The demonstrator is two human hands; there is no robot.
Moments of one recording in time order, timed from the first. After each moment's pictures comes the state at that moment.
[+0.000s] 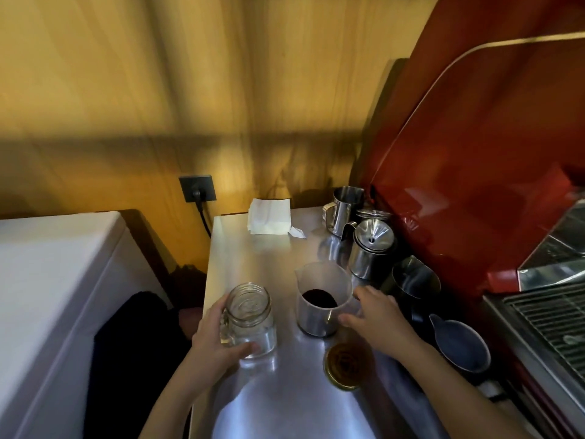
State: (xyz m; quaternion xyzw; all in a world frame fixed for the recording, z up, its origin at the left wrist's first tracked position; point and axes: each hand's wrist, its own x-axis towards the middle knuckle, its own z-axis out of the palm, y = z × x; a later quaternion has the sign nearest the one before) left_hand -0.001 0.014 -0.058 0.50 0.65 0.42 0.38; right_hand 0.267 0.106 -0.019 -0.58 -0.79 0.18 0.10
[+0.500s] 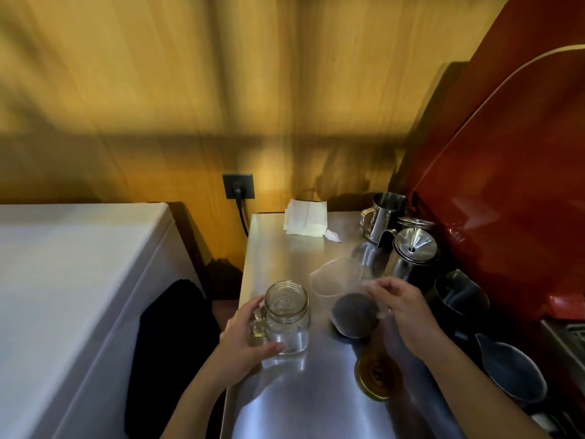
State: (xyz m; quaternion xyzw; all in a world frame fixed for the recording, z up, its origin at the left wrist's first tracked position) left_hand -0.011 -0.002 -0.057 0.50 0.69 0.40 0.35; right_hand 0.239 0.114 -0.009 -0.49 -0.53 0.56 0.40
